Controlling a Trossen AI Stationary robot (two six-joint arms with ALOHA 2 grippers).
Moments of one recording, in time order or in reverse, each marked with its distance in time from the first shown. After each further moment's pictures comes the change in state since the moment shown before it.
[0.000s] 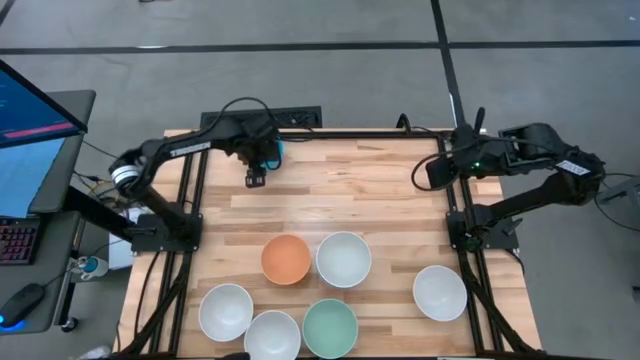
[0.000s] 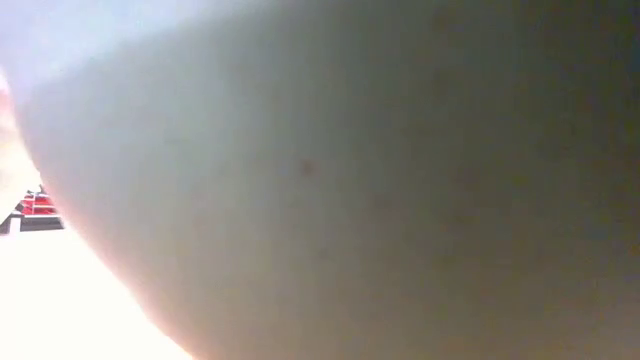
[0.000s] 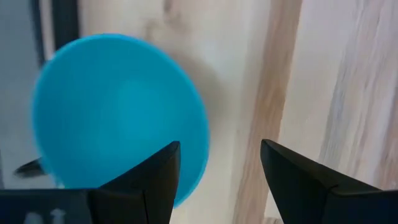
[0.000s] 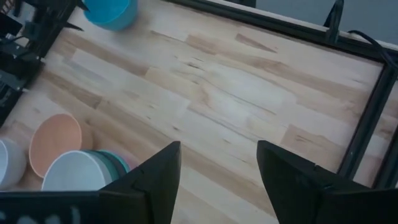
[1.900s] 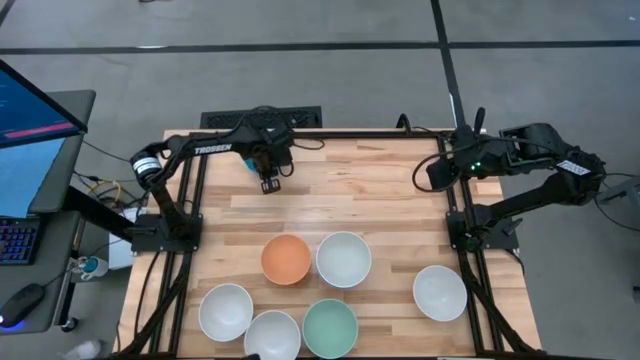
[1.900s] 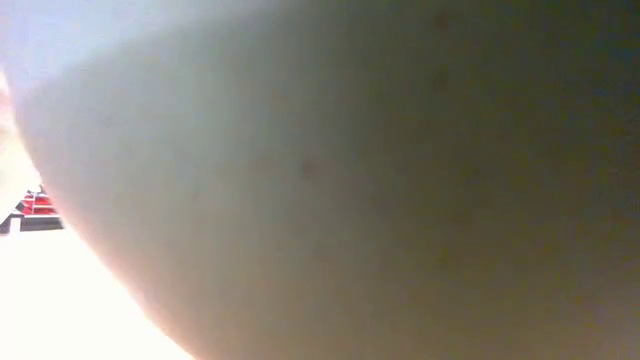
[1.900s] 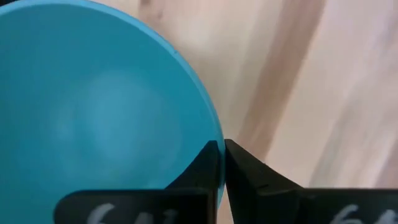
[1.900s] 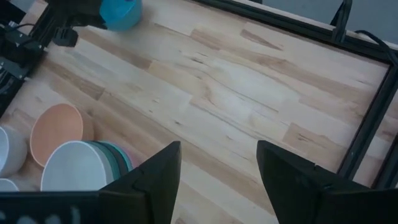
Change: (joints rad) left arm -0.050 0.171 0.023 0.062 0.029 -0.235; right arm 0.000 -0.002 0.001 0.000 -0.026 -0.035
